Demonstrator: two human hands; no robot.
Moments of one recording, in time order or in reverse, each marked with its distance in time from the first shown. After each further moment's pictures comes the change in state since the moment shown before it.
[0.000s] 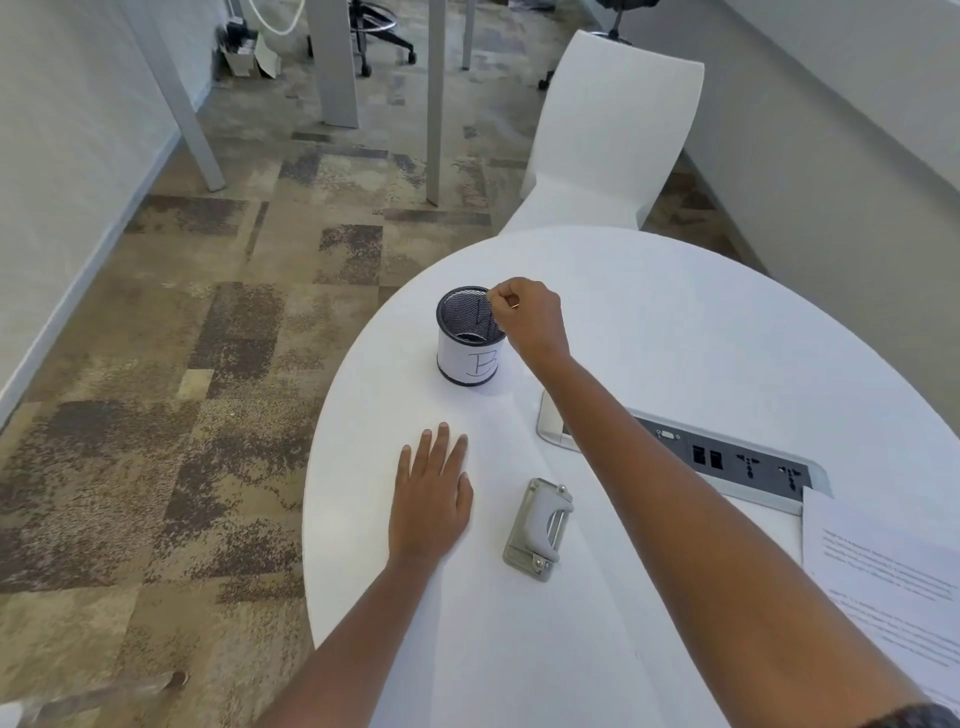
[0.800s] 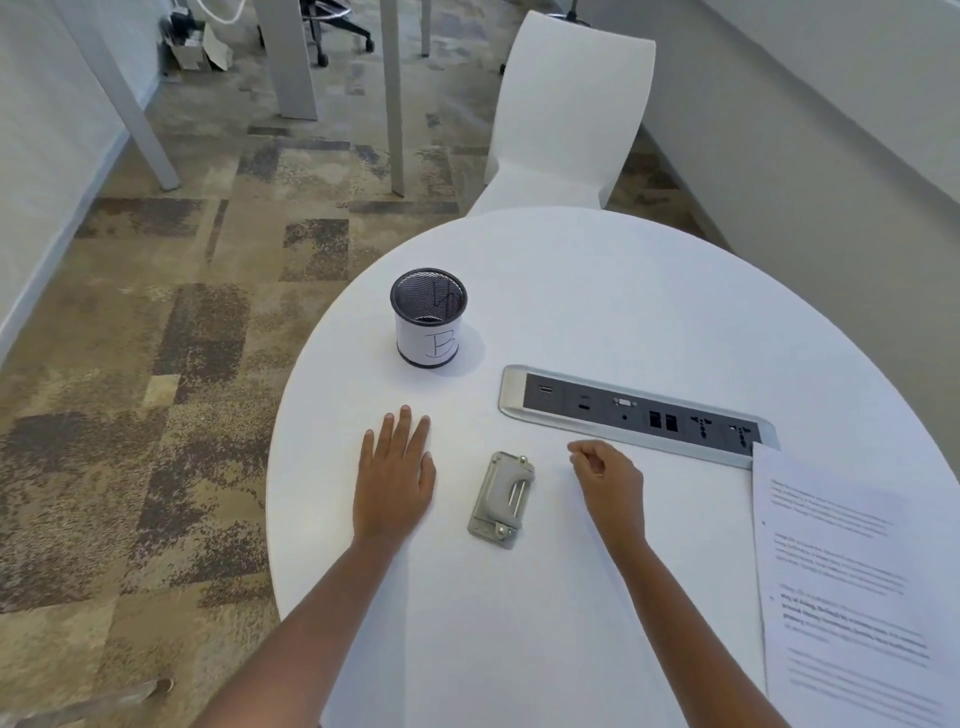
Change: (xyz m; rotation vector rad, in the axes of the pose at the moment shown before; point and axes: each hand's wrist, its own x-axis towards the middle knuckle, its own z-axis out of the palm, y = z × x) left_hand -0.002 0.002 0.002 0.010 -0.001 0.016; right_hand -0.167 0.150 -0.055 0.052 0.196 0.367
